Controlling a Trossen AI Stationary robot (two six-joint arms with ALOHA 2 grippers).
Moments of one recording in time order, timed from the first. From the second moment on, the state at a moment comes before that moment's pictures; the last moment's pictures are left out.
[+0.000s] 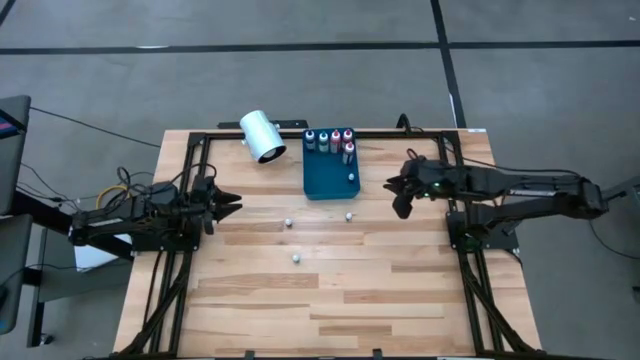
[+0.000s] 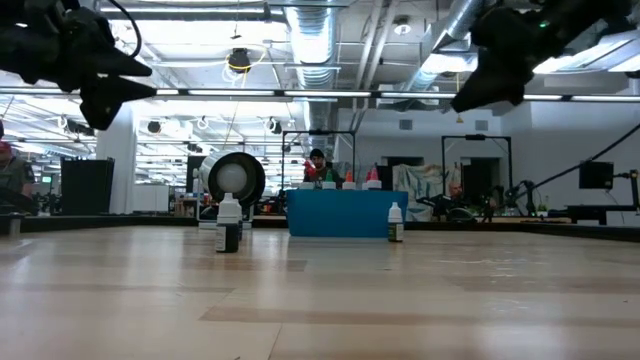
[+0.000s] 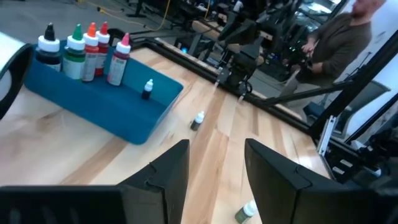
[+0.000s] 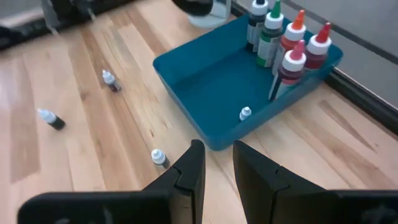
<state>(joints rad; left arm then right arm) 0.11 0.01 0.22 -0.32 -0.06 -0.45 -0.14 0.84 0.67 -0.45 0.21 0.26</state>
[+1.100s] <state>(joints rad) 0.11 0.87 0.41 -0.11 0.07 -0.53 -0.14 0.20 0.26 -0.31 0.22 0.44</state>
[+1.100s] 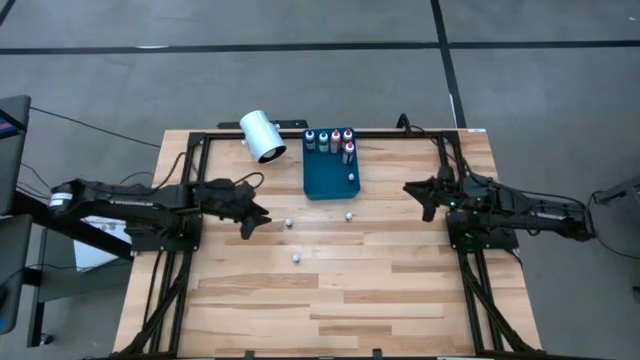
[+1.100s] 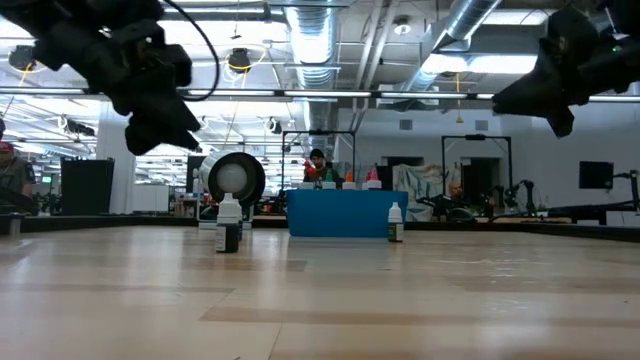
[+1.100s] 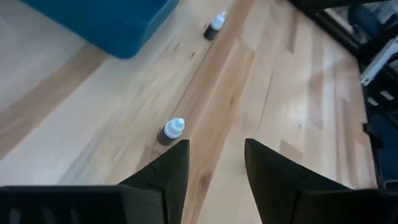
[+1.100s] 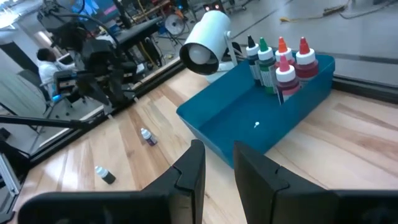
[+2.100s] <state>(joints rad) 0.11 1.39 0.66 -0.12 0.05 -0.51 -0.14 0.00 0.16 -0.31 0.21 0.45</state>
